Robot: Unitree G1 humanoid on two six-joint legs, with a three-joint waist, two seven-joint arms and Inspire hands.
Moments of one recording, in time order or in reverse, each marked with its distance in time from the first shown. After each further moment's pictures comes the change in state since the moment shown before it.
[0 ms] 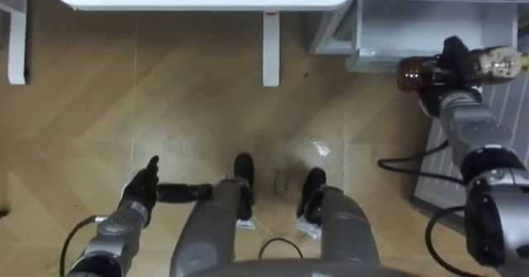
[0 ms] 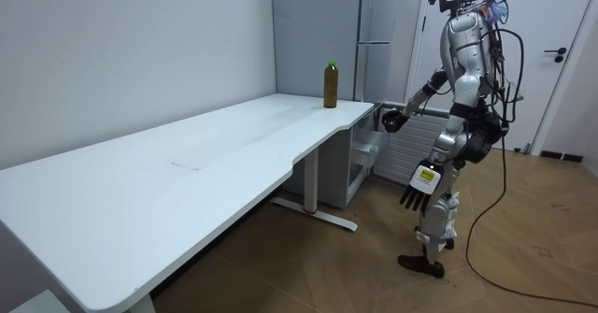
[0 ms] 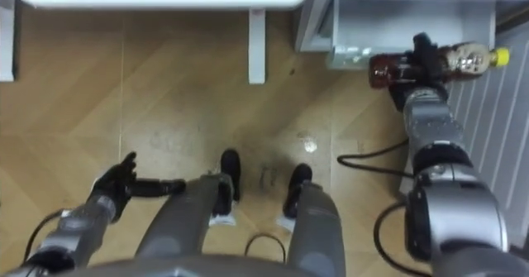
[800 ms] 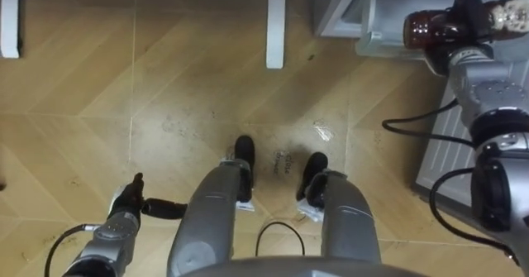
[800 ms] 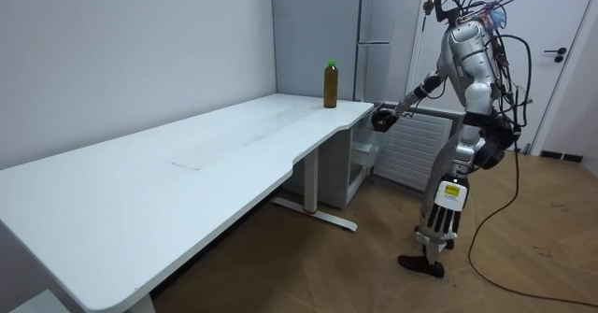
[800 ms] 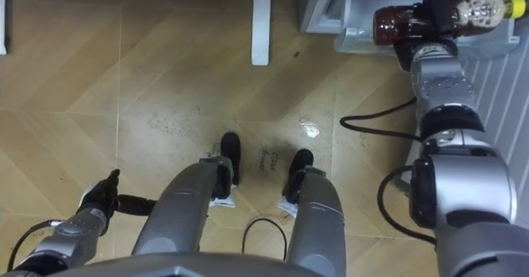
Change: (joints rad) left arm 0.021 0.031 -0.071 0.032 0.014 0.075 0.096; right arm -0.149 -0.041 -0.001 -0.004 -0.008 0.009 -0.040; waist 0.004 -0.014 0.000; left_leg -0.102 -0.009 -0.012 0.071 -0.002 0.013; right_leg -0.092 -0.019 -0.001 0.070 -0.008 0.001
